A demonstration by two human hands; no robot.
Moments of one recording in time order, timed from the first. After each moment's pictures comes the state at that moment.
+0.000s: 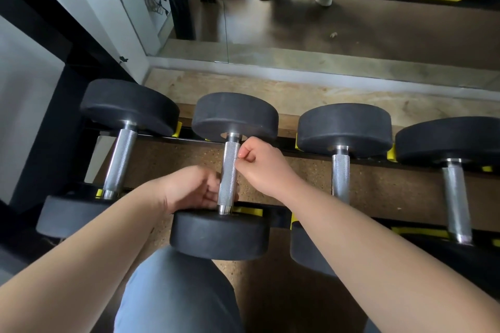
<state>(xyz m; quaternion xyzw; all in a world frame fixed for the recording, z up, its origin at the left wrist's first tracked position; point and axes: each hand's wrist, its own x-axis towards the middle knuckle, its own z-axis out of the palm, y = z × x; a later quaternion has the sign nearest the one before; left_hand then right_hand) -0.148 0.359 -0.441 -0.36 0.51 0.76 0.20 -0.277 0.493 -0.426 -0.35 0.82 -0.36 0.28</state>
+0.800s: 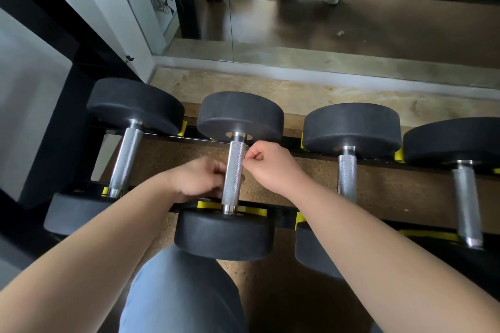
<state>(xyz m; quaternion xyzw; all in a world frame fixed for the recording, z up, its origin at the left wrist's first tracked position) -0.156 0.350 -0.447 -0.29 0.71 0.62 0.16 -0.281 0.495 -0.419 -0.34 0.83 -0.32 0.31</state>
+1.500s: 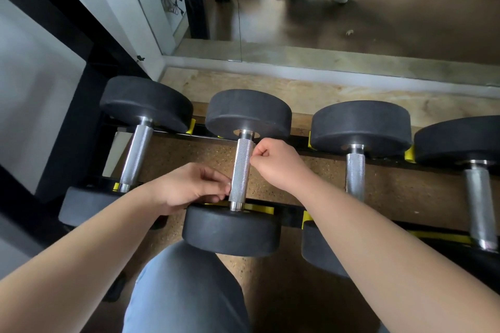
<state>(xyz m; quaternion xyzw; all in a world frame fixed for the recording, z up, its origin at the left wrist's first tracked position) -0.115 0.349 -0.444 -0.34 0.63 0.68 0.12 -0.281 0.491 -0.423 -0.34 0.83 -0.31 0.31</state>
